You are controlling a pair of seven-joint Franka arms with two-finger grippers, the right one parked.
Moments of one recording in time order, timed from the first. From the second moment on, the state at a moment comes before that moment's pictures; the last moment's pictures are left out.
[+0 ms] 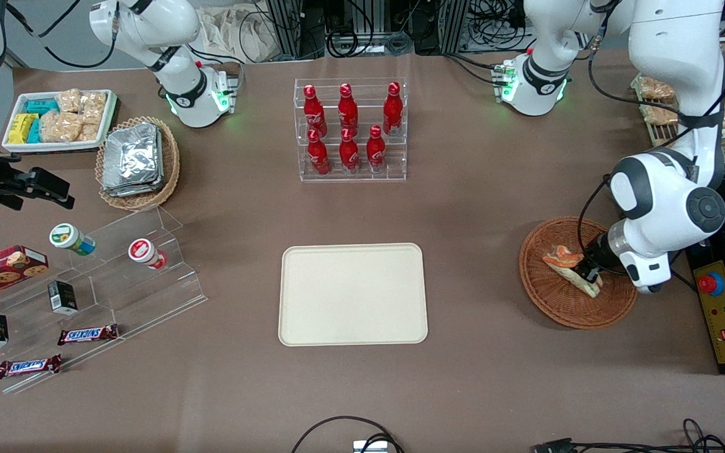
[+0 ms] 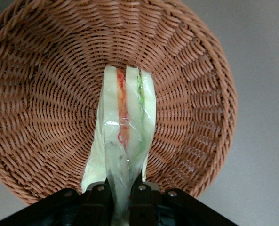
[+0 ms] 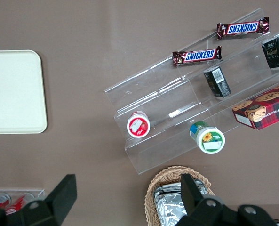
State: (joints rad) arm -0.36 0.33 0.36 -2.05 -0.32 2.31 -0.78
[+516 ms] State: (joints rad) arm -0.36 0.34 0.36 -2.06 -0.32 2.33 -0.72
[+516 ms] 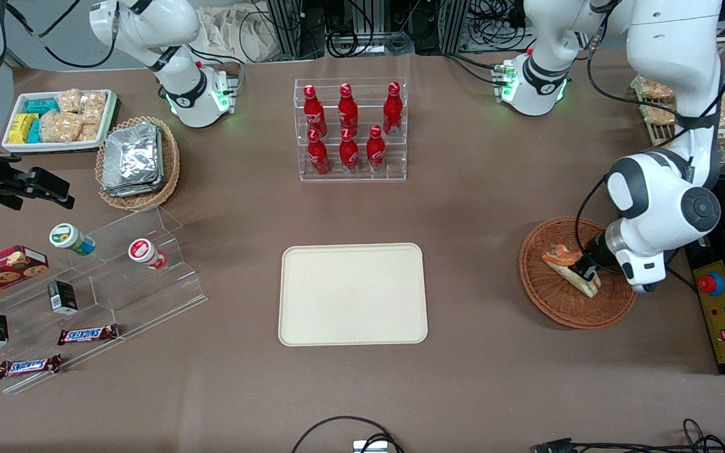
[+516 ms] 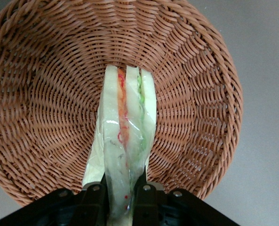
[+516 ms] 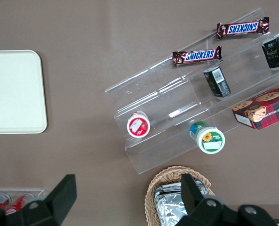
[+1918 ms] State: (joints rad) arm -0.36 0.15 0.37 -1.61 -0.04 1.53 -0.13
